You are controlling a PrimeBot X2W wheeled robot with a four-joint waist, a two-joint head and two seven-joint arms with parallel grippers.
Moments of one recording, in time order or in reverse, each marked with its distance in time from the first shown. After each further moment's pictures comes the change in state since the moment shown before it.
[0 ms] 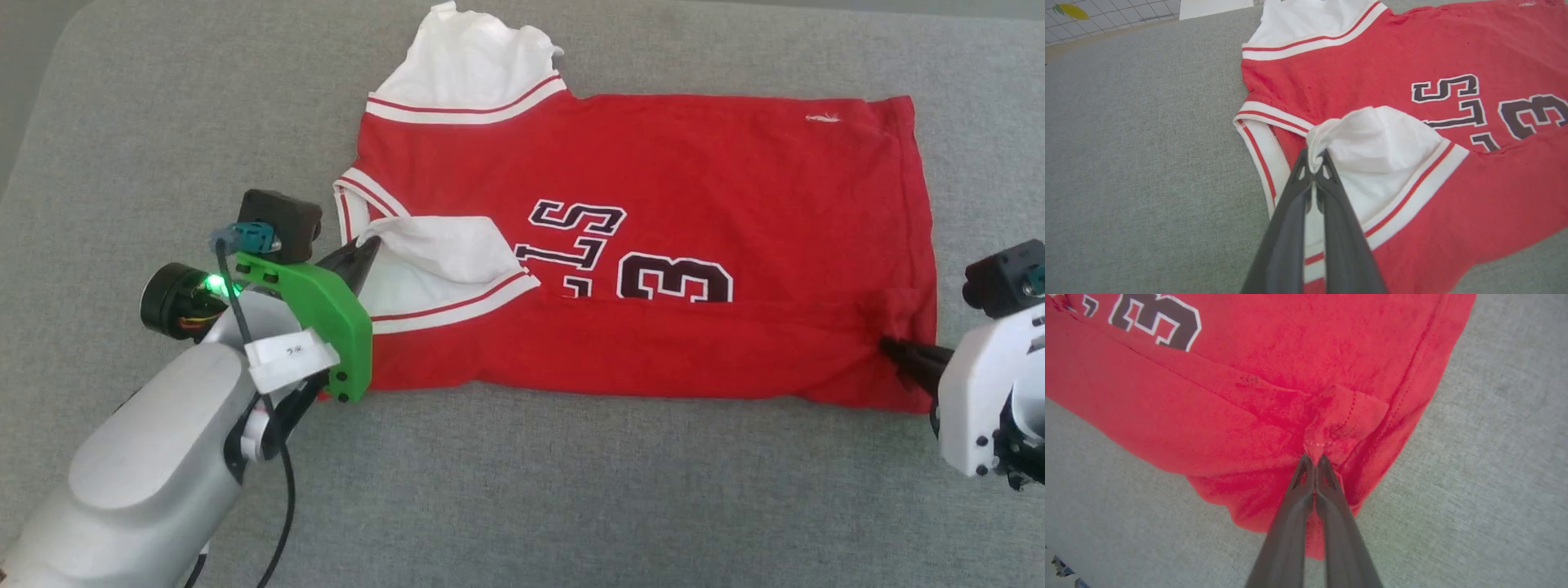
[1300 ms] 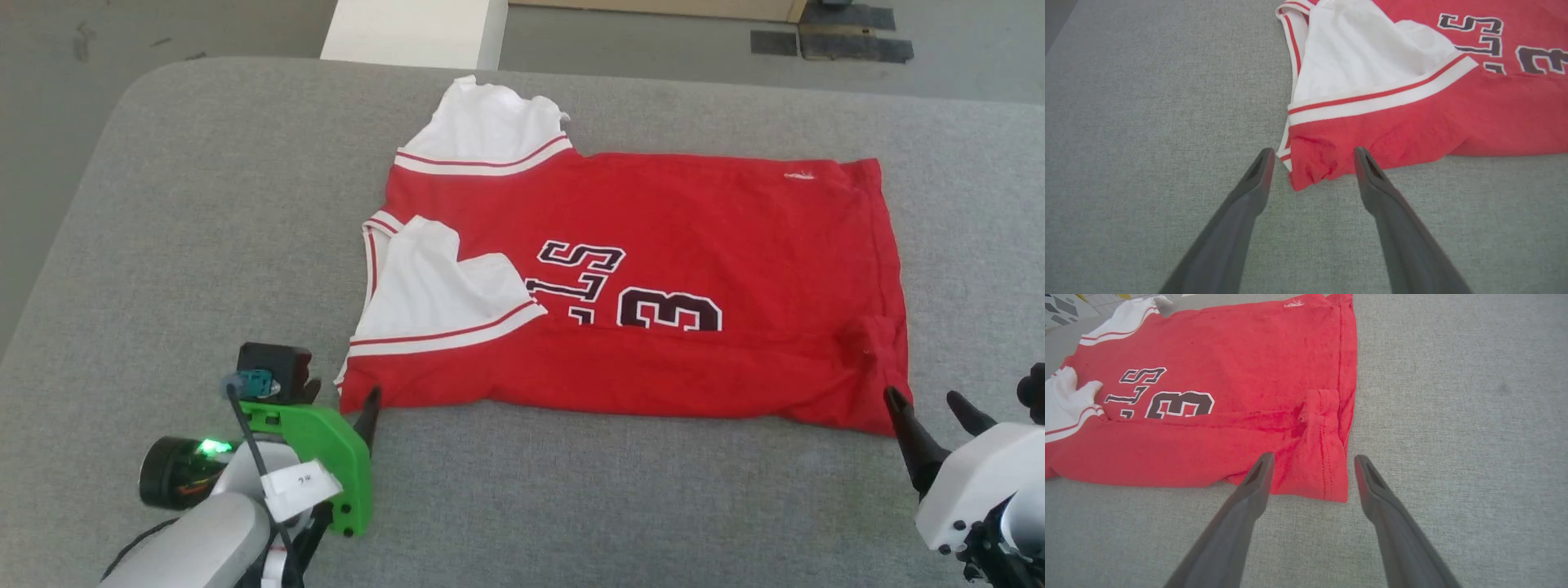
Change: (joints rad) left arm 0.300 0.047 -0.004 -0.169 -0.035 0.284 0.008; right arm 0.295 0.533 -0.423 -0.221 -0.395 0.000 -0.101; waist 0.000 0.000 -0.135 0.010
